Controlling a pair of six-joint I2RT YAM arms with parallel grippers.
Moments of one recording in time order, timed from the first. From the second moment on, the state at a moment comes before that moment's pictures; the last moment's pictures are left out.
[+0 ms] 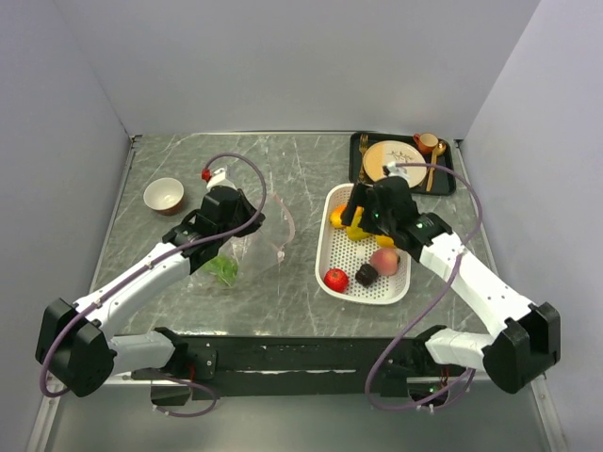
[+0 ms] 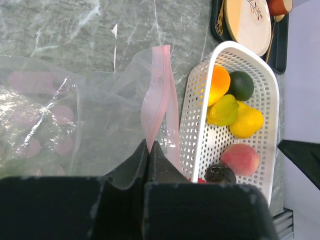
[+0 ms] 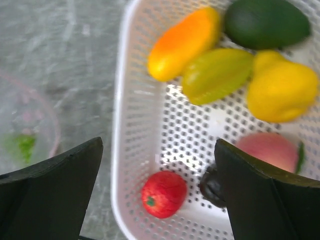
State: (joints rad) left arm -0.59 1.19 0.90 -0.22 -0.17 -0.83; right arm 0.48 1.20 1.00 -0.50 0.16 0.62
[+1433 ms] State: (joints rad) left arm -0.60 1.16 0.89 -0.21 -0.16 -0.73; right arm 0.42 1.40 0.86 -0.65 0.32 0.68
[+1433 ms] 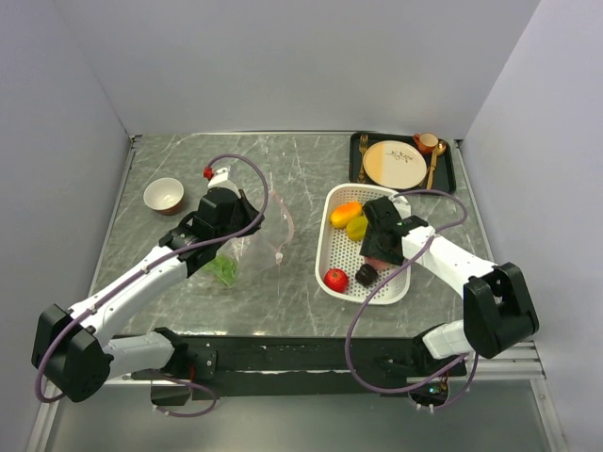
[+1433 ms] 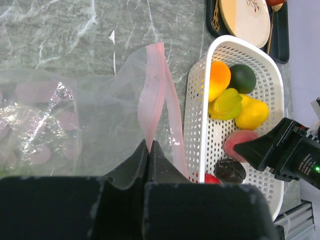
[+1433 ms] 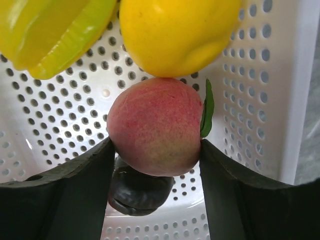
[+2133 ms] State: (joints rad) left arm -0.60 1.16 0.89 -0.23 -0.18 -0.73; right arm 0.42 1.48 0.92 -0.55 0.22 0.62
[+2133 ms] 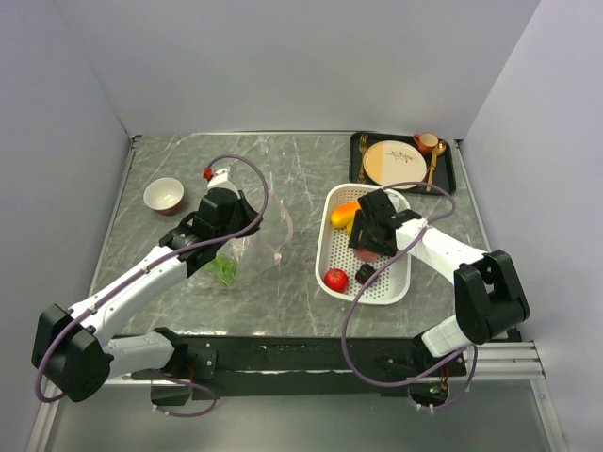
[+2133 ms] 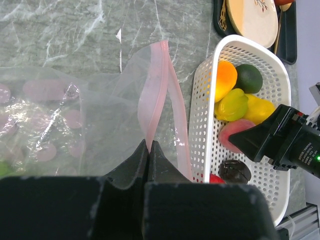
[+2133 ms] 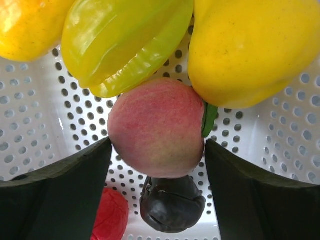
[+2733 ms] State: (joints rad) left arm -0.60 1.16 0.89 -0.25 -0.19 -0.73; right arm 0.43 1.52 0.93 -0.53 0.24 0.60
